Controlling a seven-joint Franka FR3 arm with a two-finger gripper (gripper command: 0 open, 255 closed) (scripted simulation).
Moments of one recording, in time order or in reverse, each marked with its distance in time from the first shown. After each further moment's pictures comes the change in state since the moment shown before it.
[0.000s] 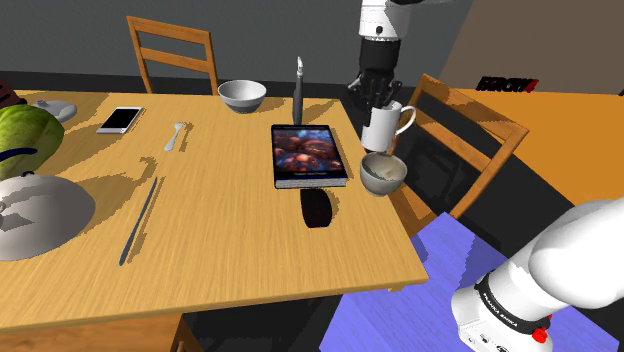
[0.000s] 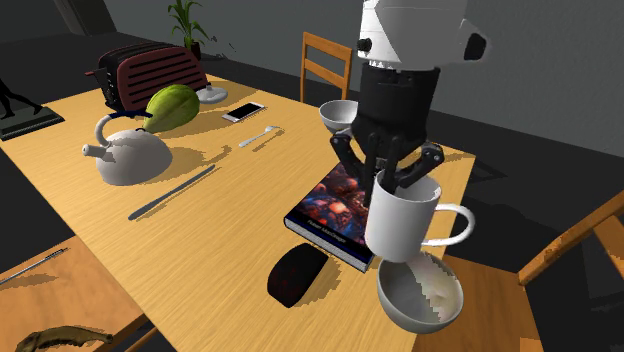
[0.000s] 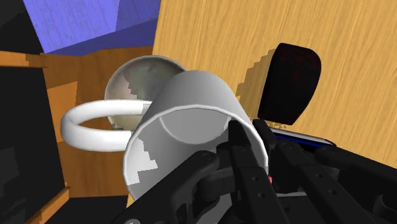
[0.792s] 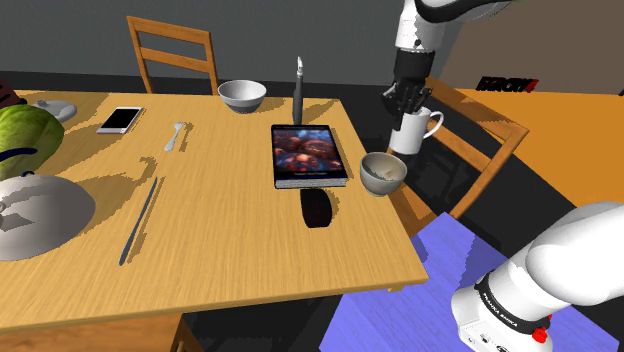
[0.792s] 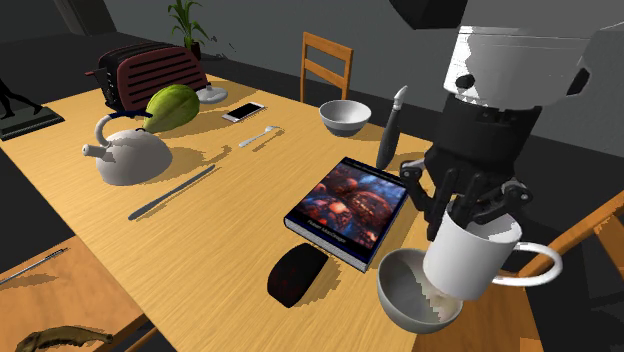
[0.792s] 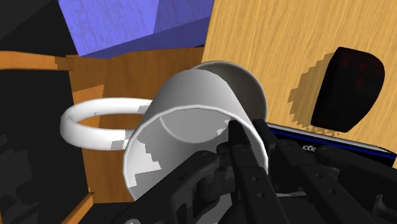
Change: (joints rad) arm -0.056 -0.122 -0.105 -0.168 -0.033 0.037 -0.163
